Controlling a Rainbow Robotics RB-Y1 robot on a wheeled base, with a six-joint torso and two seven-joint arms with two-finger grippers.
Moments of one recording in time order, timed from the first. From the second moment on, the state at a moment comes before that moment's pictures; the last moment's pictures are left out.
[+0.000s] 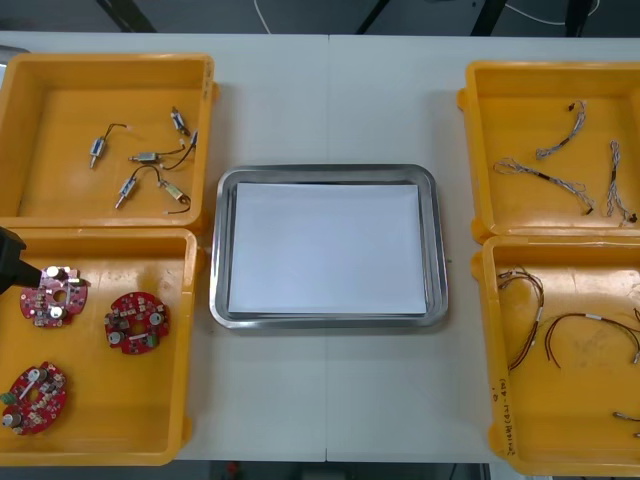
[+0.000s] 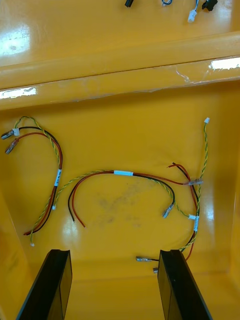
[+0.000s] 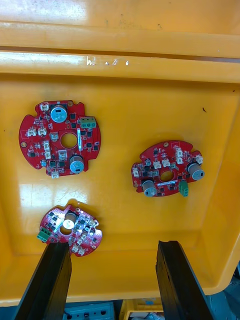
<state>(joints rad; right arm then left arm) -0.08 -0.76 -0.45 -2.15 -0.90 1.92 1.28 -0.13 0.90 0.31 -2.18 1.05 1.91 -1.11</state>
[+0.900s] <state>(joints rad) -0.08 -0.76 -0.45 -2.15 -0.90 1.92 1.28 -0.13 0.90 0.31 -2.18 1.05 1.91 -1.11</state>
